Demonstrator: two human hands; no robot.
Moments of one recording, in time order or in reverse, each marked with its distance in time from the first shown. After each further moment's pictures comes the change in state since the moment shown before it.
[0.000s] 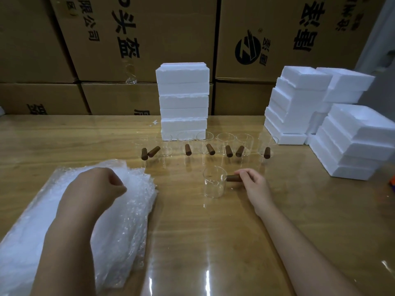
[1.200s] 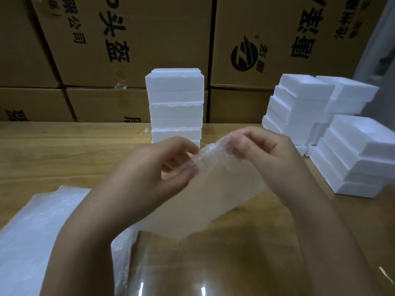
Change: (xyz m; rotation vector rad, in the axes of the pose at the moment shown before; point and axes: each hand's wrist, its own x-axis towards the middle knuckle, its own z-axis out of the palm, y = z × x) left_hand -0.013 0.101 -0.024 -0.446 -0.002 0.866; right_hand -0.026 -0.161 -0.030 -0.001 -0.273 -0.528
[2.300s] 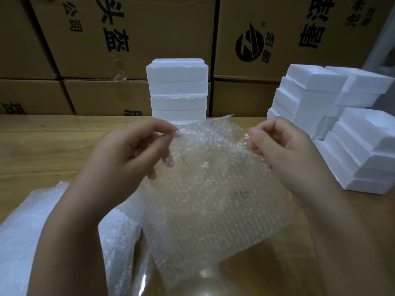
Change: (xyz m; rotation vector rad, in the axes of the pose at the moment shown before) left_hand 0.003 -0.027 -0.010 -0.208 0.185 -0.029; right_hand 0.001 0.004 0.001 -0.132 0.169 0.246
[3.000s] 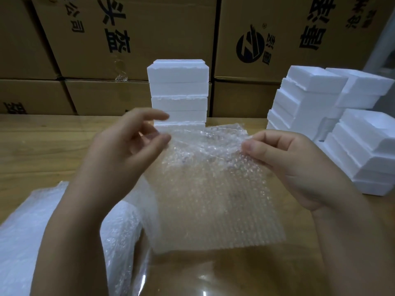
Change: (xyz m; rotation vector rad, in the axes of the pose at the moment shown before) left_hand -0.001 -0.001 -0.002 0.105 0.108 -0.011; right_hand 0.001 0.001 -0.010 0.245 -0.291 0.038
